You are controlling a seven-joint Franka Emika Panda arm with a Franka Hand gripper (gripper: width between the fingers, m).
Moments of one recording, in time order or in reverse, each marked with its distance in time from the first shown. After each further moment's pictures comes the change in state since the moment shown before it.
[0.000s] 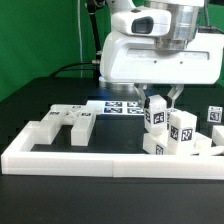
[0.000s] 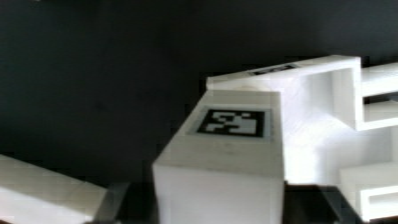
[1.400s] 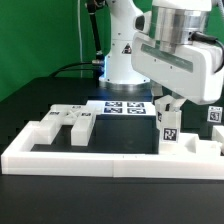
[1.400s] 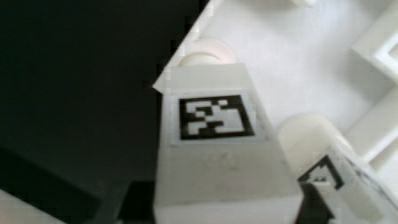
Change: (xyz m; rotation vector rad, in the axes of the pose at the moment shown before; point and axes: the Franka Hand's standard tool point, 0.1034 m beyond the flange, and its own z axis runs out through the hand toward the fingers) arm -0.005 -0.014 0.006 0.046 -0.025 1.480
